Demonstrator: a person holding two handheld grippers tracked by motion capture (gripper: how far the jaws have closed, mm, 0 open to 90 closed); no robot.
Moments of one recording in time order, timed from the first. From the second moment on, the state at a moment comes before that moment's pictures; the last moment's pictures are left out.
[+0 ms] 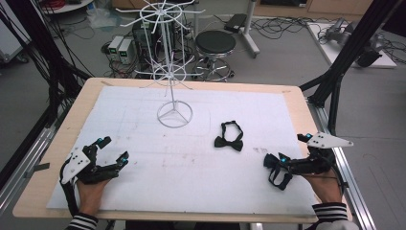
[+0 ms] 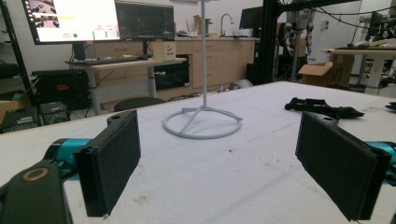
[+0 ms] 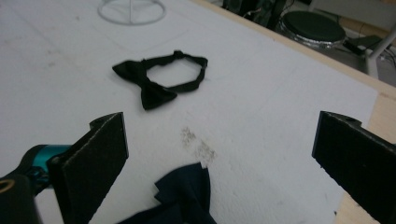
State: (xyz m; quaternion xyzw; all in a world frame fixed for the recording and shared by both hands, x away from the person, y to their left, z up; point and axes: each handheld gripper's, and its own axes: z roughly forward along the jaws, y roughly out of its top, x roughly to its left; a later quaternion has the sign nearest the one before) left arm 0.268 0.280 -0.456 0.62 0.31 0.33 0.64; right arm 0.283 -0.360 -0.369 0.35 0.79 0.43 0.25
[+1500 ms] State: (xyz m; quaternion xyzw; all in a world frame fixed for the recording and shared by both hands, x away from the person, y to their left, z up) left arm 0.267 0.279 -0.456 0.62 0.31 0.34 0.64; right arm 0.322 -0.372 -0.401 0.32 0.90 0.27 0.13
